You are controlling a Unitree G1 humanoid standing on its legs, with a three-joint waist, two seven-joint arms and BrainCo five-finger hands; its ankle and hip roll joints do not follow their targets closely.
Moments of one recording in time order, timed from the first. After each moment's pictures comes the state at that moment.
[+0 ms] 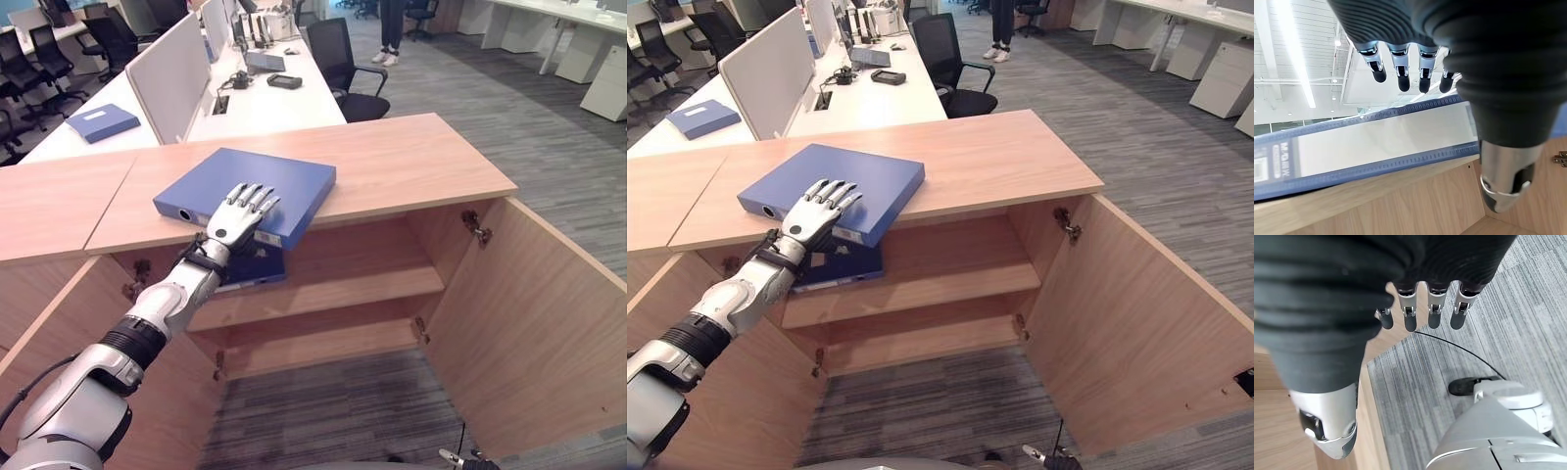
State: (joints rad) left arm -0.61 0.74 -0.63 0.43 0.81 -0.09 0.40; right arm 0.10 -0.30 0.11 1.18 0.33 -0.08 -0.07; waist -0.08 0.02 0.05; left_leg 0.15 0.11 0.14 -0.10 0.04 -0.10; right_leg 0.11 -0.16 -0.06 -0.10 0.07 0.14
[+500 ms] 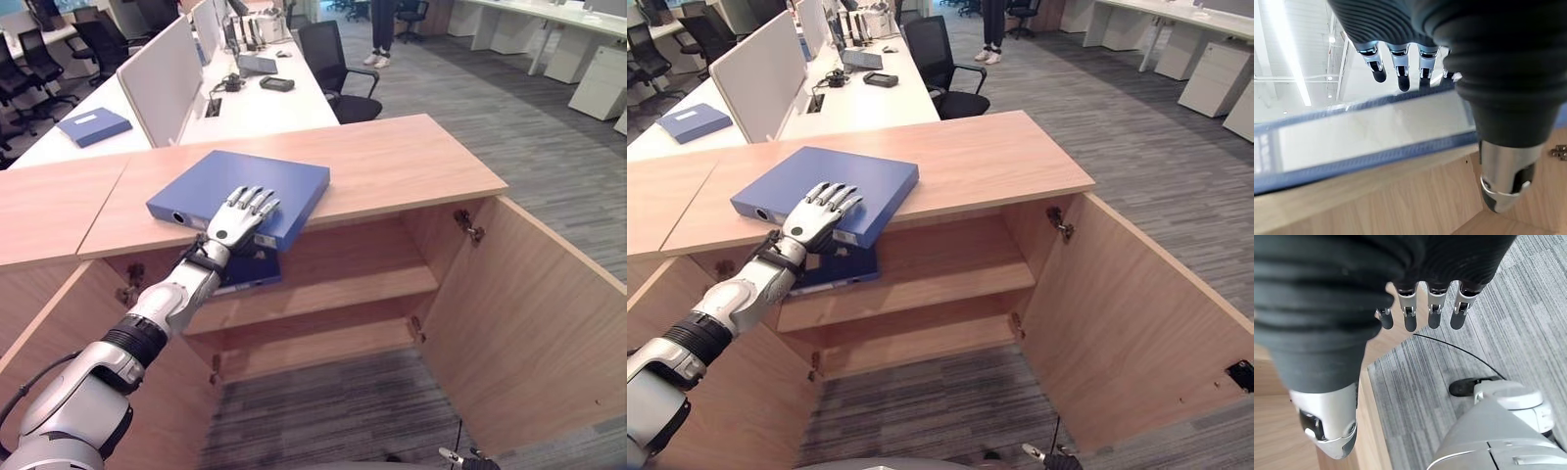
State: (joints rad) left arm -0.61 0.74 -0.64 0.49 0.81 -0.08 0.40; right arm 0.10 -0.30 0.11 1.18 0.33 -0.08 -0.07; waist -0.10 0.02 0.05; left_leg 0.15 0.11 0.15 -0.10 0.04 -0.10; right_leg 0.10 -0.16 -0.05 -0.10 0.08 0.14
